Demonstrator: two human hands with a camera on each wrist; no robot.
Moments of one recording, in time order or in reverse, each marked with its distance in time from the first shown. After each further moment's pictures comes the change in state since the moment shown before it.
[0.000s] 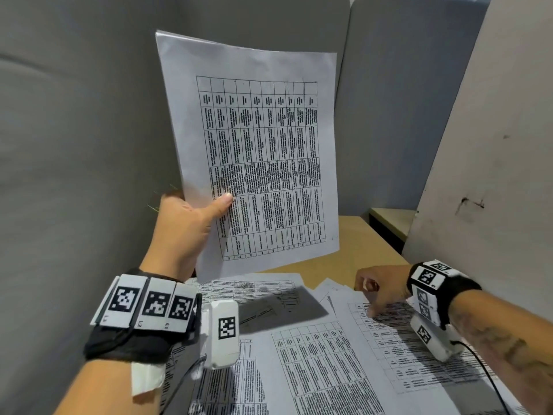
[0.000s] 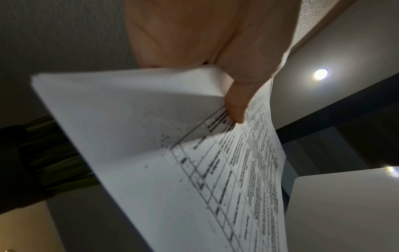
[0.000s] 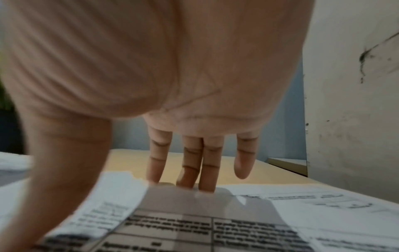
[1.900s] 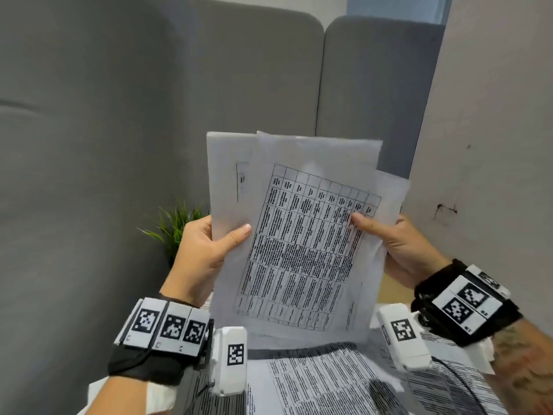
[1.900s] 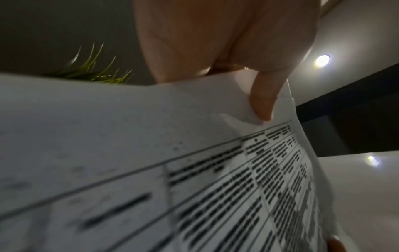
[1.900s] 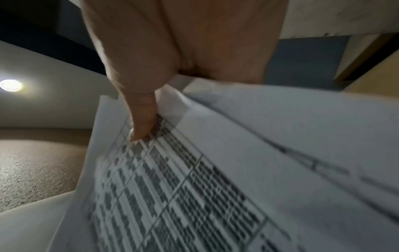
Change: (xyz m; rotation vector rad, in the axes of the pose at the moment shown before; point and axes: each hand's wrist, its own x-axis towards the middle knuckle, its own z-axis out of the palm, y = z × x) left_hand -0.010 -0.007 0.029 -0.279 -0.354 -0.033; right_hand -0.099 -0.059 -0.027 1.494 0.643 -0.677
